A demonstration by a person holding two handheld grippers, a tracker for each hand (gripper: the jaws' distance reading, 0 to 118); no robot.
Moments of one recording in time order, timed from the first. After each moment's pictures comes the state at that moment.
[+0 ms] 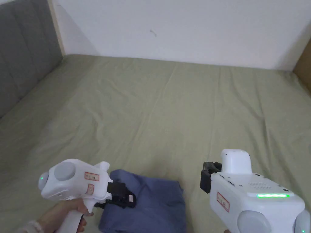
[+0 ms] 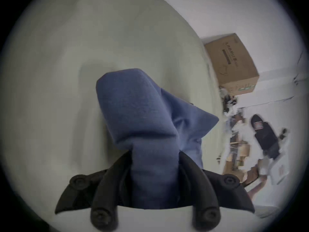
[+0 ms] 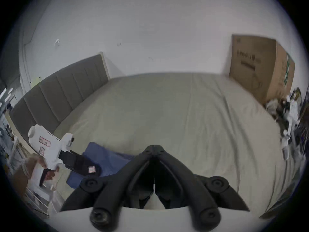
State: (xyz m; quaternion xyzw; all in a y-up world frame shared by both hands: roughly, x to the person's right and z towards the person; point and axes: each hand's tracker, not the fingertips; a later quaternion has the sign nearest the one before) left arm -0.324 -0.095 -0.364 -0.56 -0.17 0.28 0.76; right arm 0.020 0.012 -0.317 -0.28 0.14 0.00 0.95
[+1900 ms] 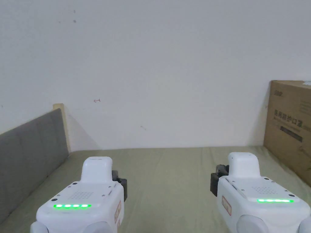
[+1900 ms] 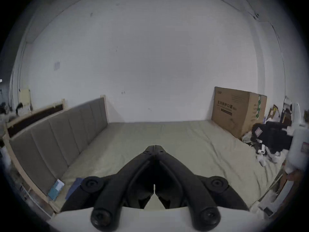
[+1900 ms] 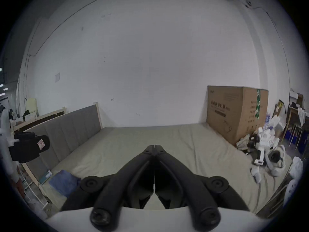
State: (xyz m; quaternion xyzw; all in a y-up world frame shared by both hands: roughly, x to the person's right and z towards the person) left arm -0.165 0.176 -0.193 -0.09 0.05 -0.01 0.99; right arm 0.087 0.168 -0.237 -0.08 0.07 -0.03 0.99
